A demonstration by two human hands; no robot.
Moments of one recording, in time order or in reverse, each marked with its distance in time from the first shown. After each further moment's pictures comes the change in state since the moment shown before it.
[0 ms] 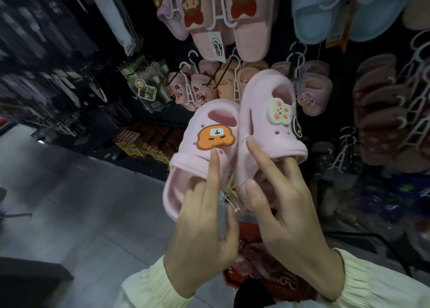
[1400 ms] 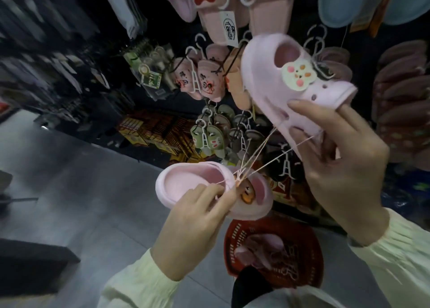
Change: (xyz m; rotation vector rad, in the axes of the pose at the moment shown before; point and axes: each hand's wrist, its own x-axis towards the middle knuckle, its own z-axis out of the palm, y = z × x) left_hand -0.011 -0.068 0.006 0.243 -0.181 0.271; right_hand 0.053 0.032 -0.027 -0.327 0.281 -0.312
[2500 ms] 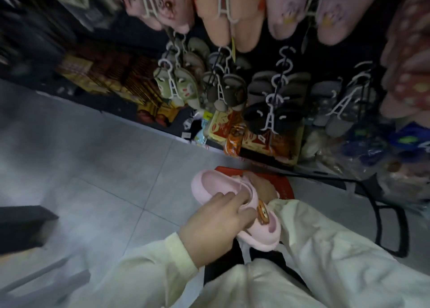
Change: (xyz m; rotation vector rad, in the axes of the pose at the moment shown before) left_hand -0.001 0.007 0.136 -0.299 -0.541 0.092; right_hand -0.263 0.197 0.168 -0.272 -1.277 1.024
